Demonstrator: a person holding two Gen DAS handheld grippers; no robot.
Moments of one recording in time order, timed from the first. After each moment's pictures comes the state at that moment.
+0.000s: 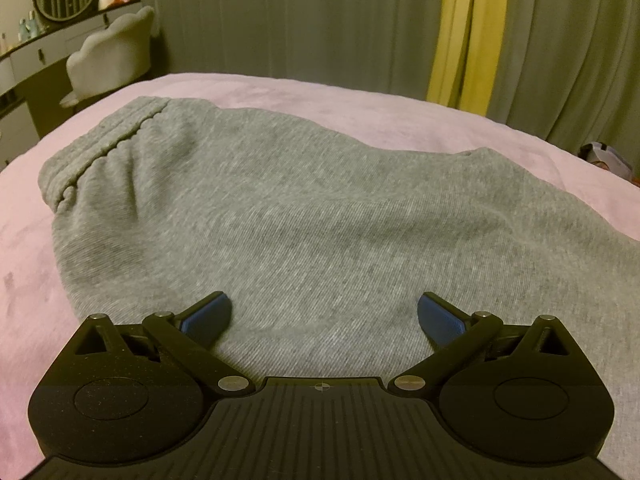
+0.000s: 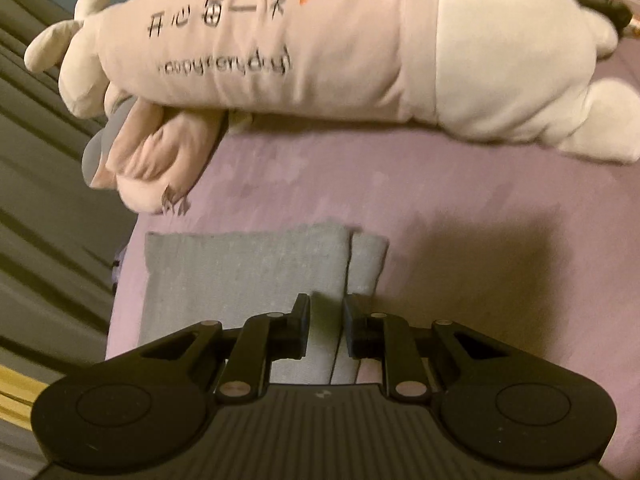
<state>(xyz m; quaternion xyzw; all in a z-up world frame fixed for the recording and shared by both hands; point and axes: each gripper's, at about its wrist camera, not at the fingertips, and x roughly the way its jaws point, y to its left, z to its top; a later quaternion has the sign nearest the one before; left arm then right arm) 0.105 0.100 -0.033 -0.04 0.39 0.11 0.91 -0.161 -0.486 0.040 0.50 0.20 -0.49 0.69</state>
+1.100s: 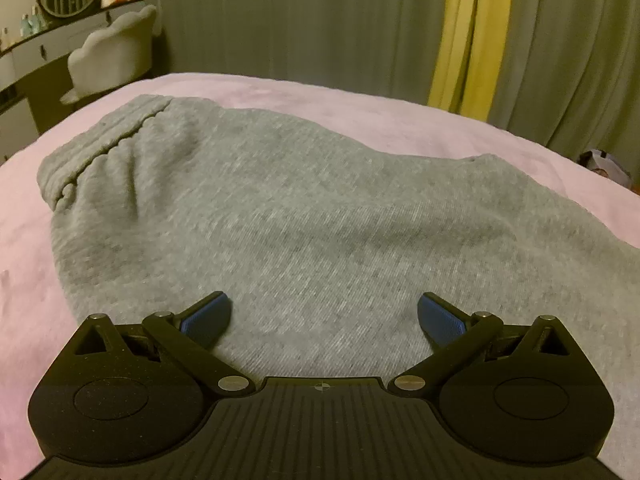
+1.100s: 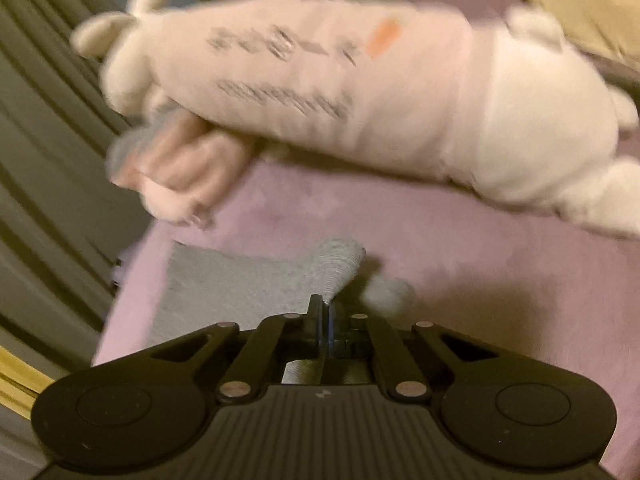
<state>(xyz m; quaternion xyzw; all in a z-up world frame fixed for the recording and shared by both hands) 0.110 0.104 -0.036 -0.05 0.39 0.11 0.91 -0.154 -0.483 0.058 0.43 0.21 -0.52 0.71</state>
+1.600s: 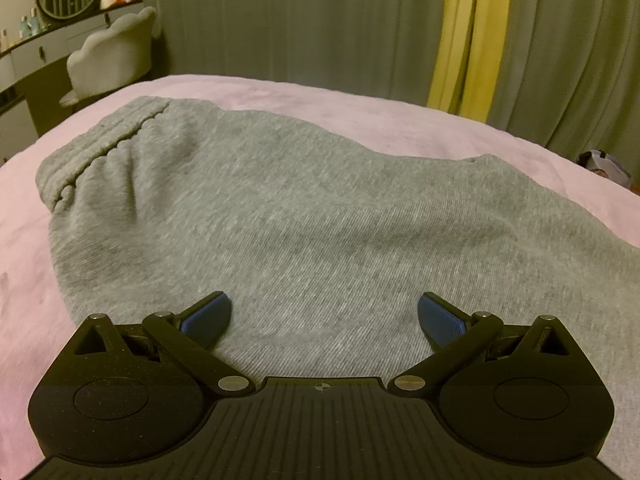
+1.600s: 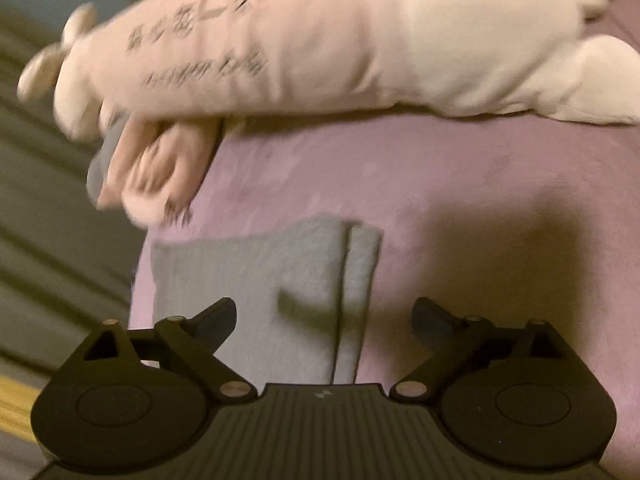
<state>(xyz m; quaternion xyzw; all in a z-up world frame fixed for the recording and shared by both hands) 0.110 0.105 -0.037 -0.05 0.39 0.10 0.92 -0.176 -0.483 0.043 0.52 0.17 -0.48 0.68</state>
